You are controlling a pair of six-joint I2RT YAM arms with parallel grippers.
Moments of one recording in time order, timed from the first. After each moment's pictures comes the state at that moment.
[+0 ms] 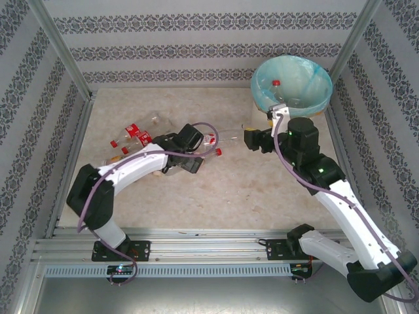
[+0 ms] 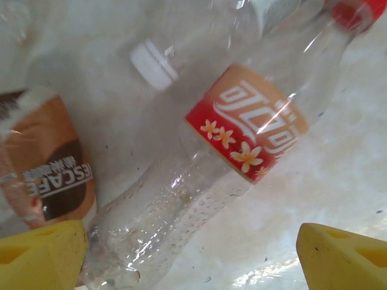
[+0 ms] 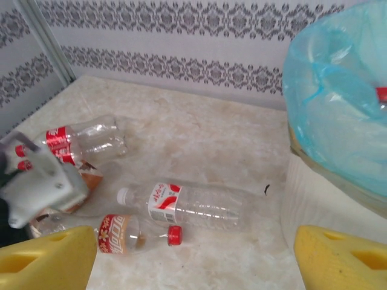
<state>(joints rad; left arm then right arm) -0.63 1.68 1.25 -0.75 -0.24 -0.14 0.44 0.93 1.05 -0.47 -0.04 0.13</state>
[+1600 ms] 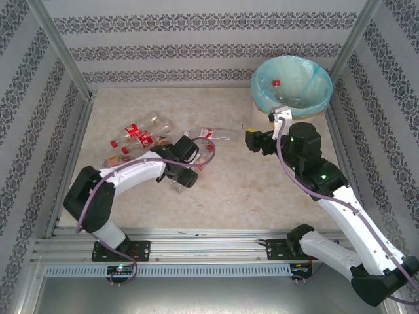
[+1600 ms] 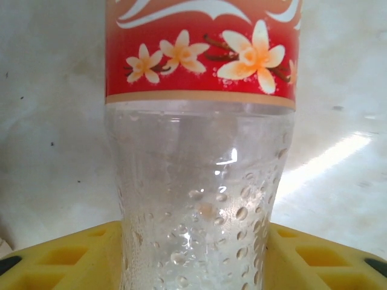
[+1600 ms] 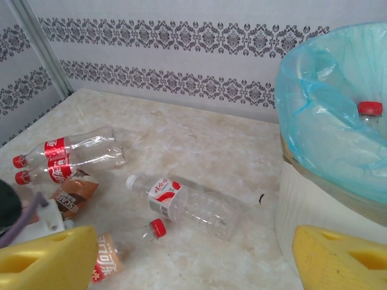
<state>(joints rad) -0.65 1.59 1.06 -0.71 0.00 -0.10 0.48 0.89 1.03 -0.44 0.04 0.13</state>
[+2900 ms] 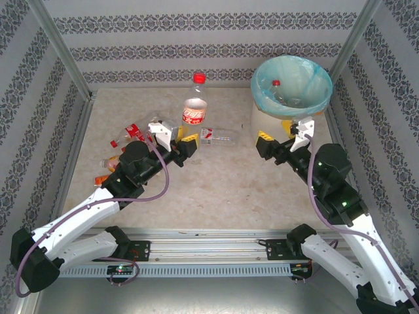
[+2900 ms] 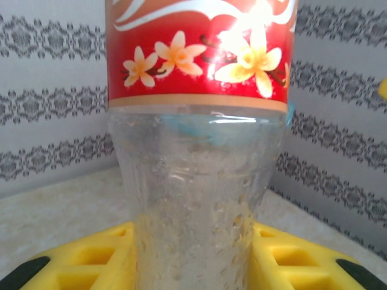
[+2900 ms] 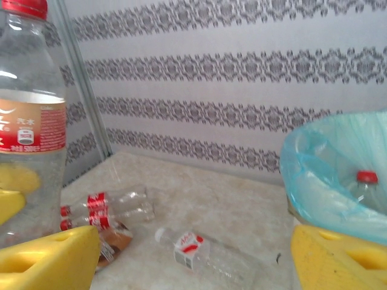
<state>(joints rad) -0.68 0.98 0.78 0.23 0.04 -0.17 0.49 0.65 0.96 -0.32 -0.03 0.12</state>
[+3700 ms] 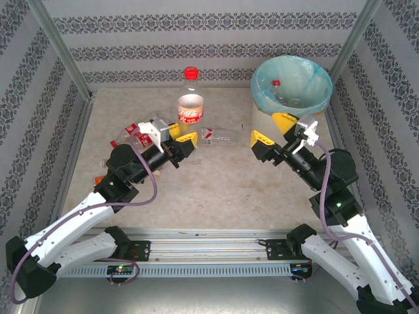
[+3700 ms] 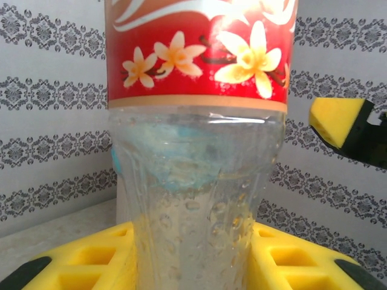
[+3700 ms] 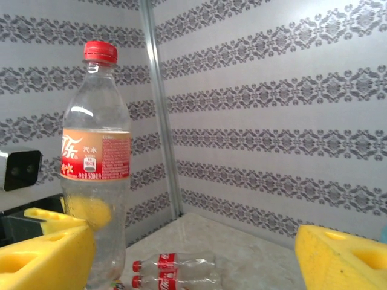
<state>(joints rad) -0.68 0.91 0.79 0.30 0.17 -0.21 0.49 0.66 0.89 0.02 -0.28 0.21</state>
